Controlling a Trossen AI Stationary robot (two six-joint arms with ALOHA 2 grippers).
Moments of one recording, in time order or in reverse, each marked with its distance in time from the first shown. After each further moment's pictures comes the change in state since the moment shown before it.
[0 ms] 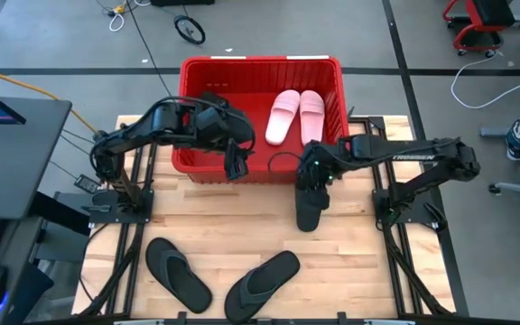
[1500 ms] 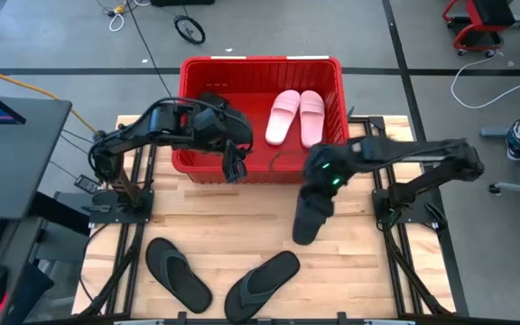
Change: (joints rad) left arm -0.005 -0.010 0.000 -0.006 0.000 -0.023; right arm 0.064 -0.047 0.080 -0.001 -0.237 0.353
